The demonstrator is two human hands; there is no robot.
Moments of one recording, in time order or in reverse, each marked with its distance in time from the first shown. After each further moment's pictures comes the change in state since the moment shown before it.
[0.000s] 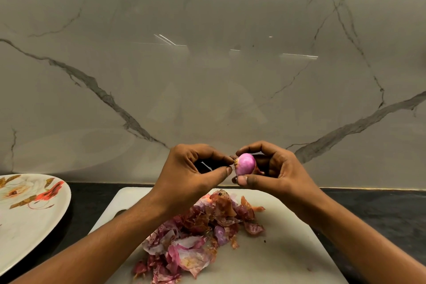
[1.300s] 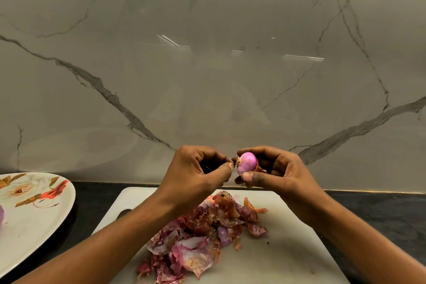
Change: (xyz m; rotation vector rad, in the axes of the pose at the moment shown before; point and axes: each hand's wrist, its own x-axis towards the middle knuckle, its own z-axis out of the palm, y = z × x) left_hand -0.001 0.001 0.002 0.013 0.005 -0.093; right_hand 0.002 0.002 -0.001 0.107 0.005 0.047
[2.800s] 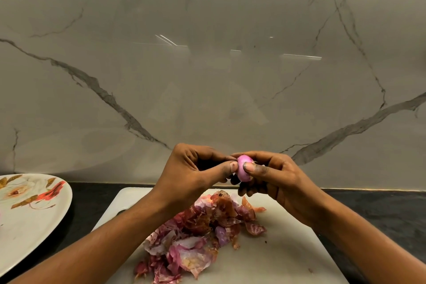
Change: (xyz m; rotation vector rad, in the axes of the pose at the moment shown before) left_hand 0.003 0.002 -0.001 -0.207 -0.044 0.026; right_hand 0.000 -0.003 0.002 0.036 -0.133 0.080
